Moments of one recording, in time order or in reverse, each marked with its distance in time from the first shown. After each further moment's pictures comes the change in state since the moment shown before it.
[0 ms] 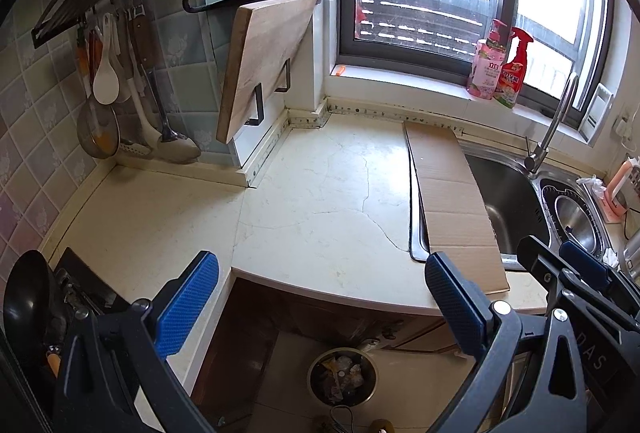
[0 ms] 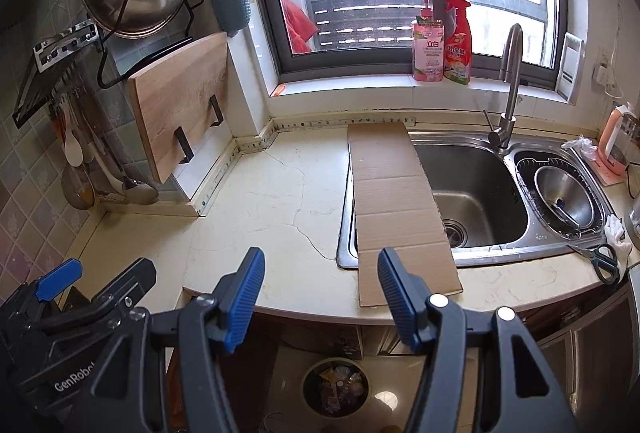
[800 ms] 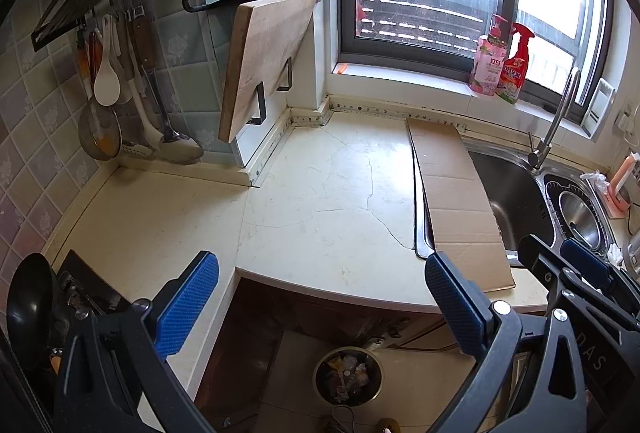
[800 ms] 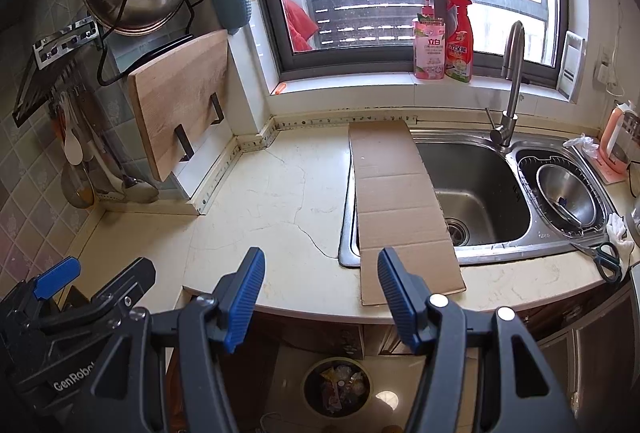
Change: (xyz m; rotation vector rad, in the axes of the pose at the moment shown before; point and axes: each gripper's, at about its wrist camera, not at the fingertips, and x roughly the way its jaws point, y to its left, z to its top) left arm 0.004 0.006 -0.001 0.020 0.002 0.010; right arm 0.004 0.001 -0.002 0.002 0.002 0.002
